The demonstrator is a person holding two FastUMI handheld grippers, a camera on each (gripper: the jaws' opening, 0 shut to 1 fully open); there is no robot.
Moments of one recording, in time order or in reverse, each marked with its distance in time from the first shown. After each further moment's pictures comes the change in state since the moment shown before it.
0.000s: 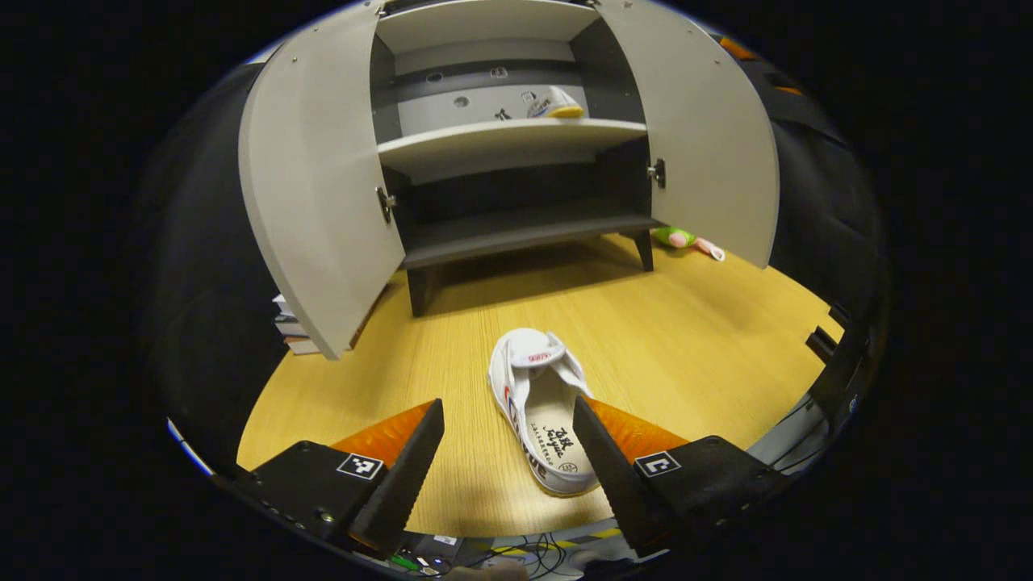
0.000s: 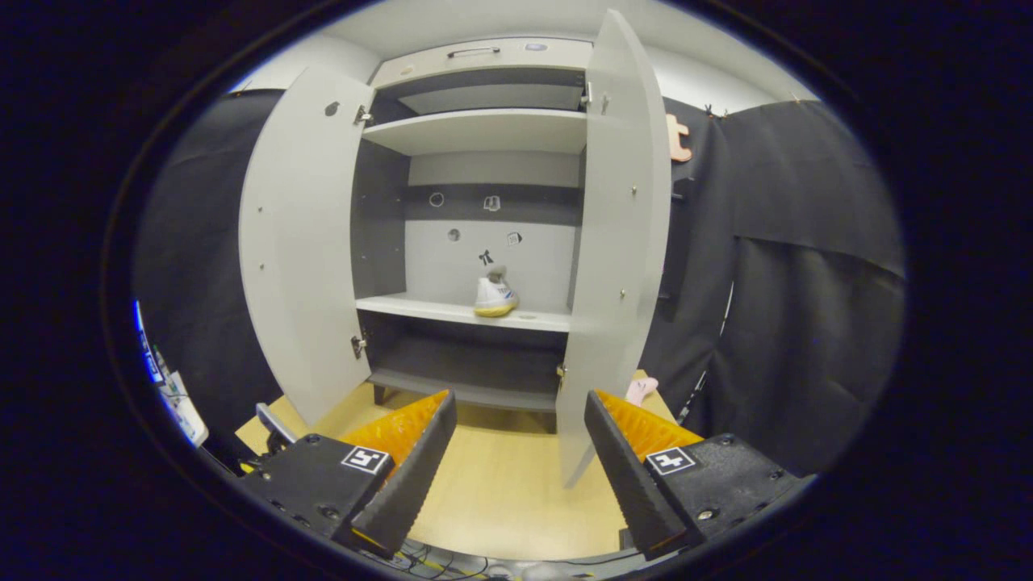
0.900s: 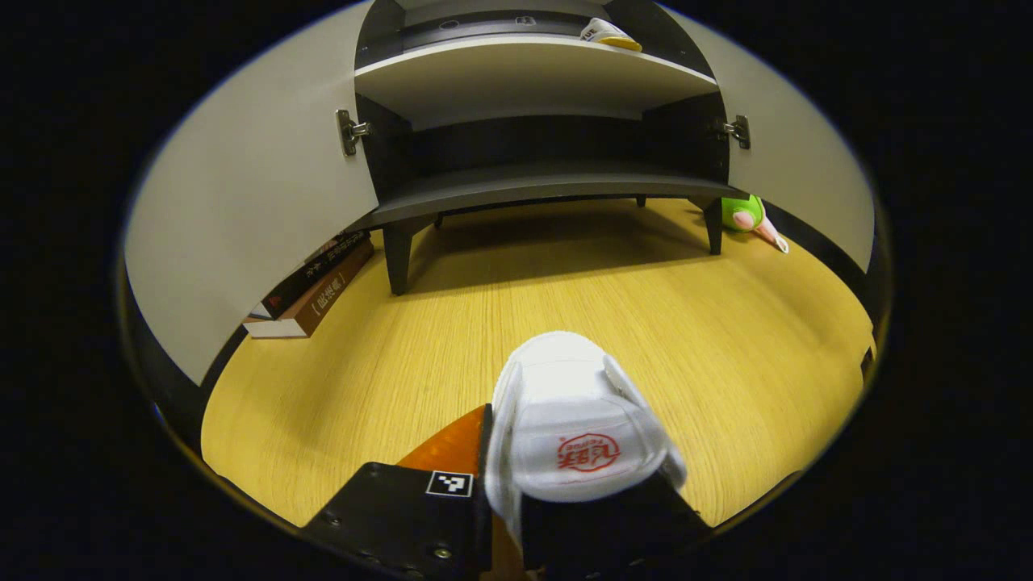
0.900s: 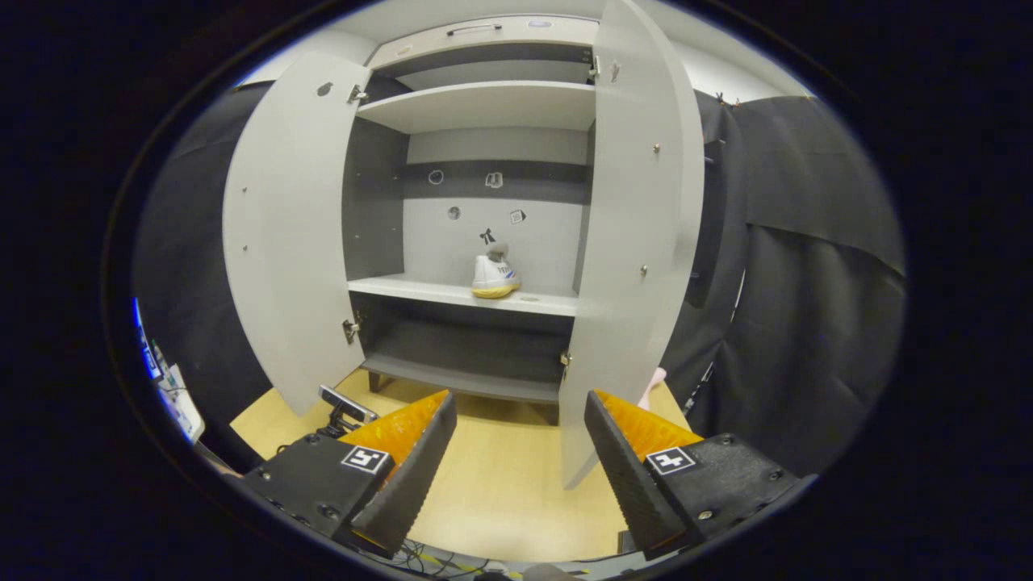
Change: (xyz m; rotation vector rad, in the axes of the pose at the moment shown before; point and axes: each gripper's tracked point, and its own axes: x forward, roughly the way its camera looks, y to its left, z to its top) left arm 0.122 0.022 -0.006 -0.038 0.094 0.067; right arm 0.039 -0.011 -0.014 -0.014 0.061 0.009
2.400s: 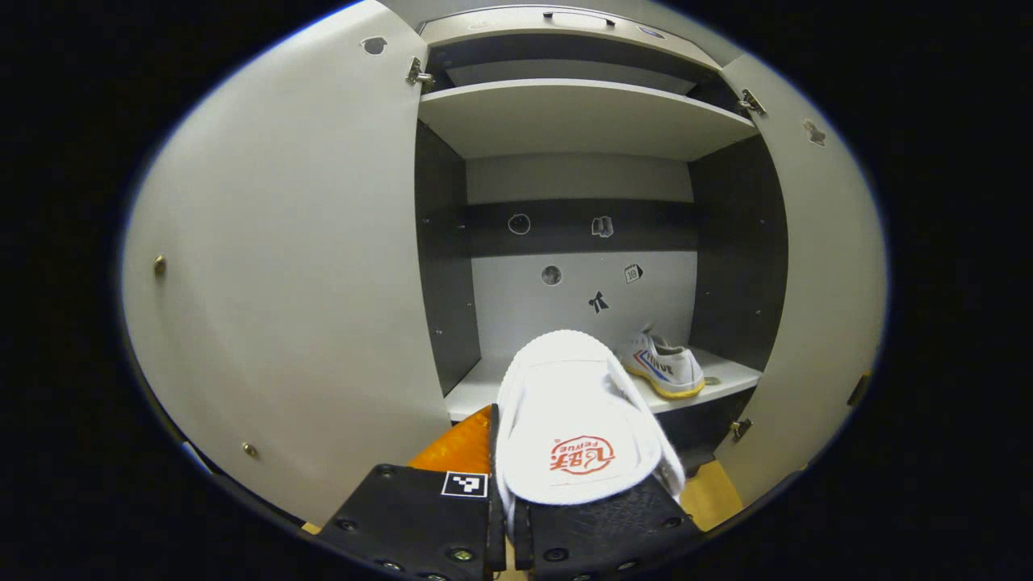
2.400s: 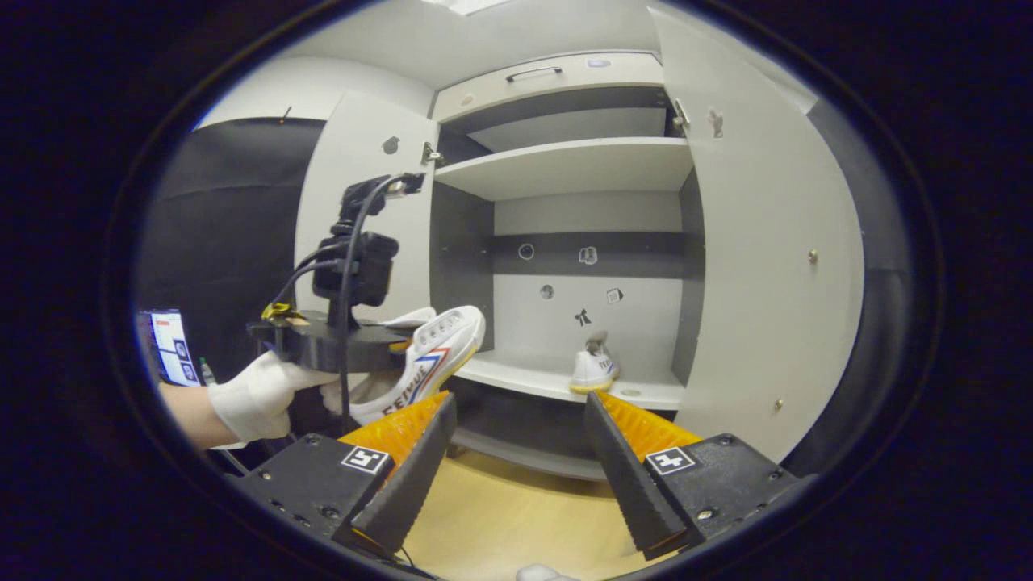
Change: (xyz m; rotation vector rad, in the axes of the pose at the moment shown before) left arm -0.141 0.072 0.410 -0.107 -0.453 0.143; right arm 0.028 0.084 0.100 -0.022 -0.256 0.365
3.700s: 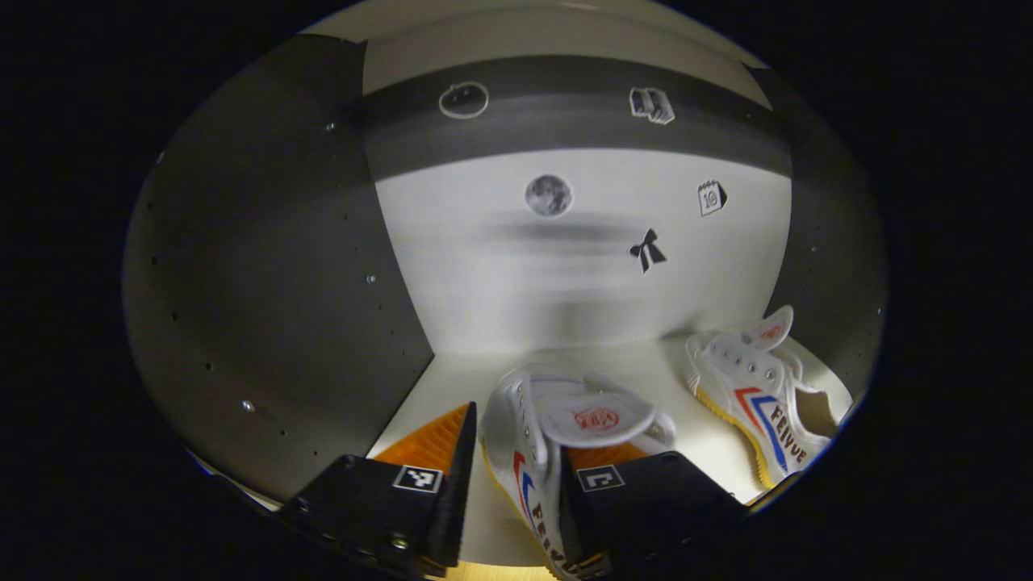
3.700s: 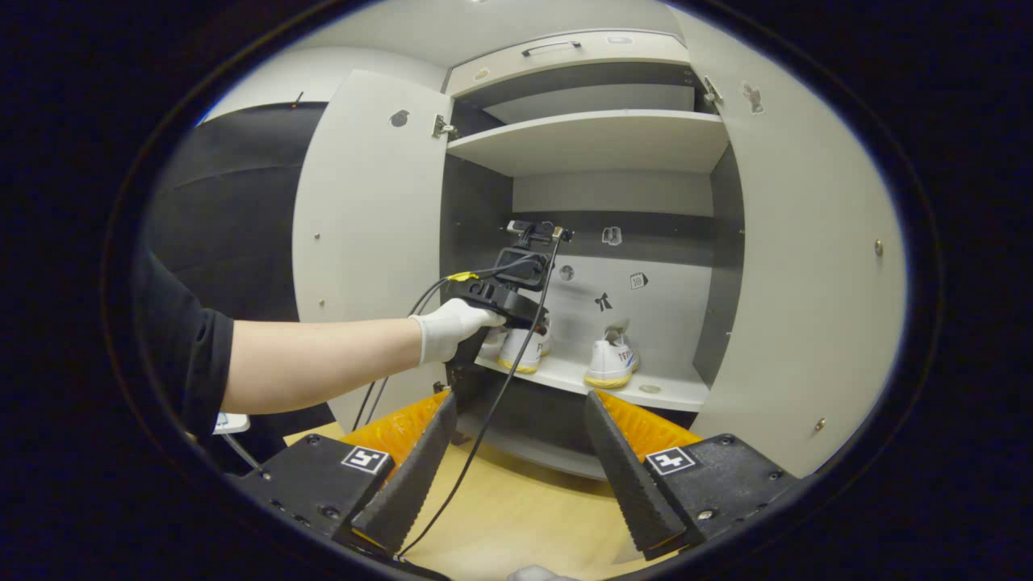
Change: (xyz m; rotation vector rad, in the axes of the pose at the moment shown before) left arm 0.230 -0.020 -0.059 0.075 0.344 0.009; right arm 0.029 -0.003 -0.014 -0.039 0.090 0.061
